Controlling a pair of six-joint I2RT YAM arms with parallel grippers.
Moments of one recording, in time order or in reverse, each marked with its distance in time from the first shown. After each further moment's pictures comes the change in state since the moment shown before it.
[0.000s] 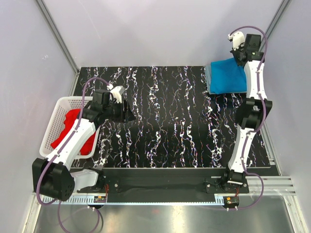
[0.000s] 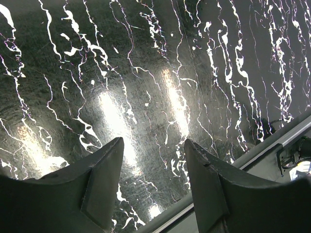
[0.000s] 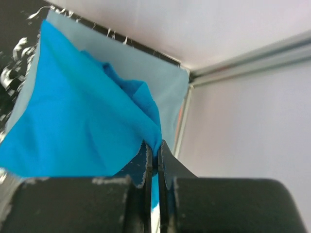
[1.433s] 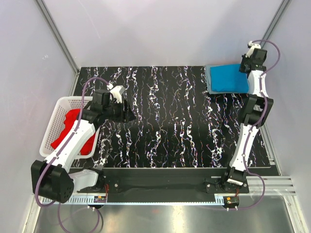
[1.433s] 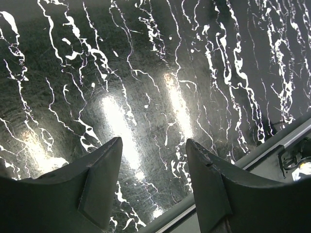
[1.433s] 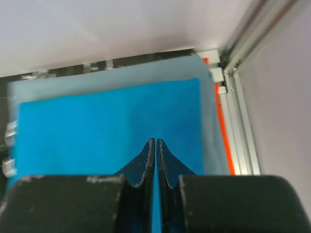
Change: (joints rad) left arm -0.014 -0.022 0.000 0.003 -0.021 0.000; right arm -0.130 0.222 -0.063 0.350 -0.121 0.563
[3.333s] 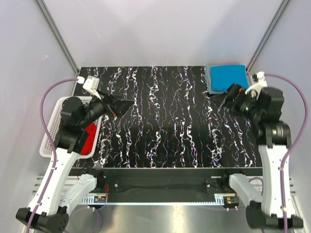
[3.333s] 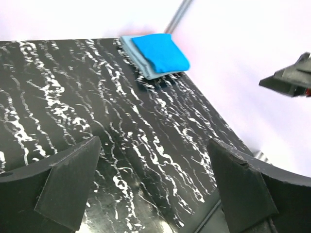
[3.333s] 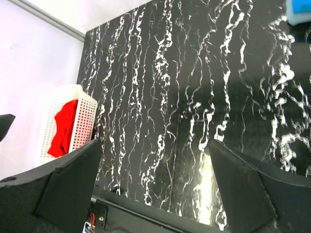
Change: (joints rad) left arm 0.017 -0.373 0.024 0.308 0.085 -0.211; right arm 0.256 -1.582 -1.078 -0.385 -0.284 0.557
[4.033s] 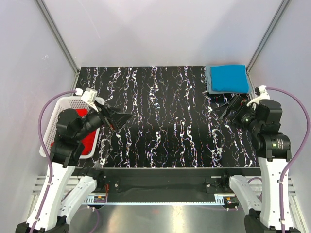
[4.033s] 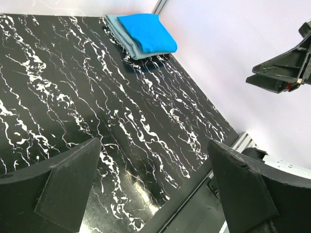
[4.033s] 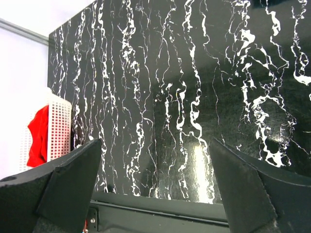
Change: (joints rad) left arm 0.000 -0.166 -0.065 -0.140 0.064 -0.020; right arm 0.000 -0.168 -0.118 -0.134 0.151 0.030
